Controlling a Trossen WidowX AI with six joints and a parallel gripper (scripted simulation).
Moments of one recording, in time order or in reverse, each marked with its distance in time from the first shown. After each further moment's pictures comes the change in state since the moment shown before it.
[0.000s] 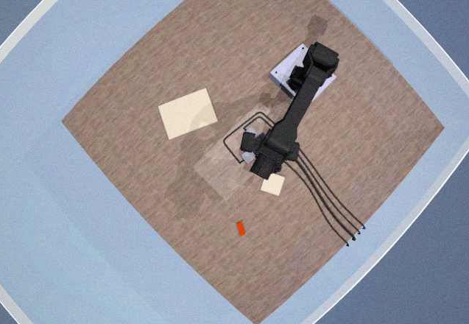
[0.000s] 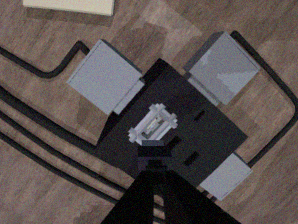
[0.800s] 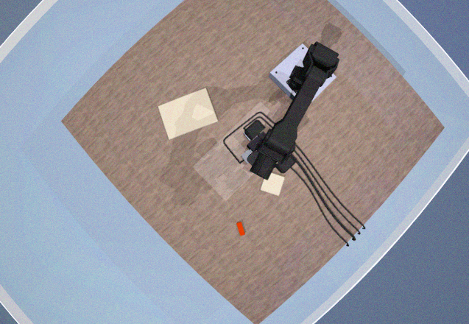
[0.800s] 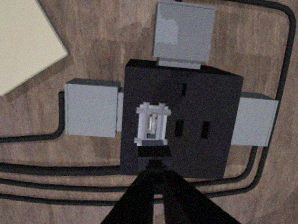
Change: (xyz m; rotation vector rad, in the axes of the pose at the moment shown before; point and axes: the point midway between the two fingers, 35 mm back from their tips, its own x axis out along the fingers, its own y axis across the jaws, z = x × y) arm 0.000 0.000 0.000 0.628 0.000 0.000
